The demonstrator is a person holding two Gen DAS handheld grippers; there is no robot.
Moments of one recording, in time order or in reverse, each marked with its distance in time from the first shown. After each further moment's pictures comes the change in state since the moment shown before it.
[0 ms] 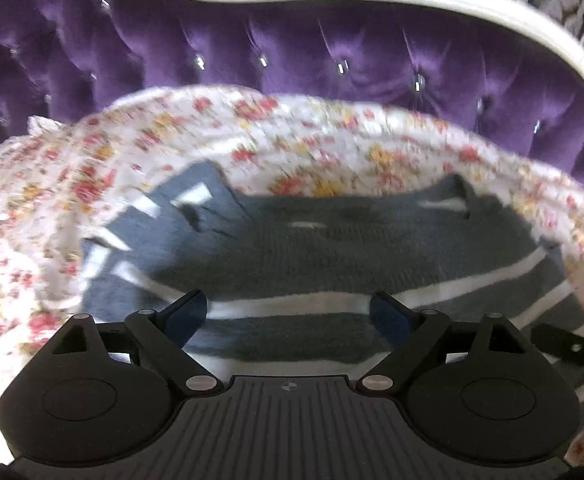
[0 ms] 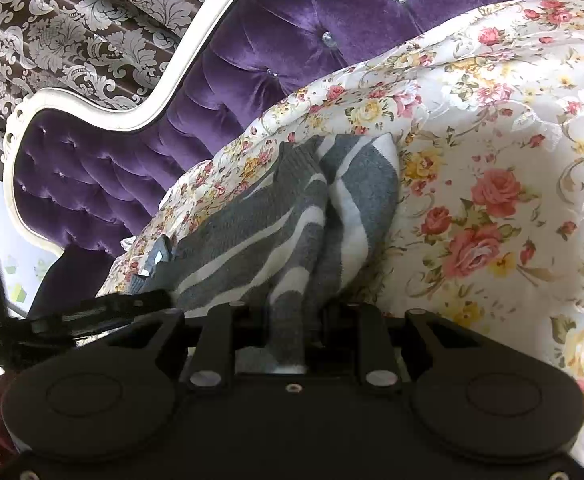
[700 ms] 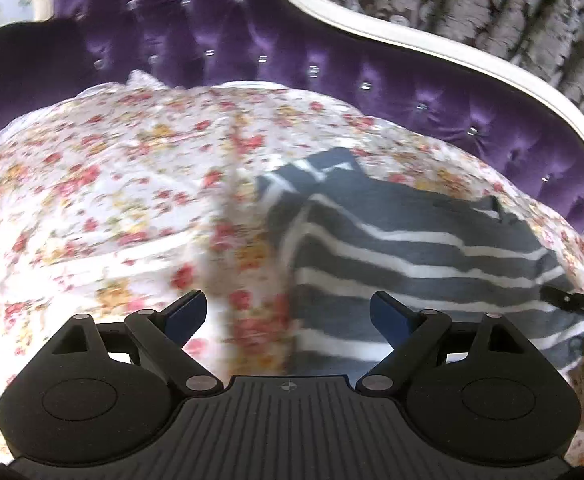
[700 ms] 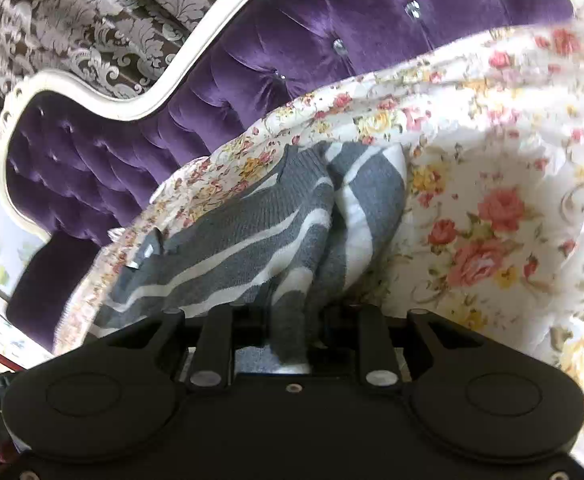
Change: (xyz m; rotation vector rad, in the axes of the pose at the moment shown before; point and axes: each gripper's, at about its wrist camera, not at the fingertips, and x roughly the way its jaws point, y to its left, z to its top) left arm -0.079 0.128 -0.065 -0.191 -0.042 -0.027; right arm 0.001 0.015 -0.002 -0.101 -0.021 -0.066
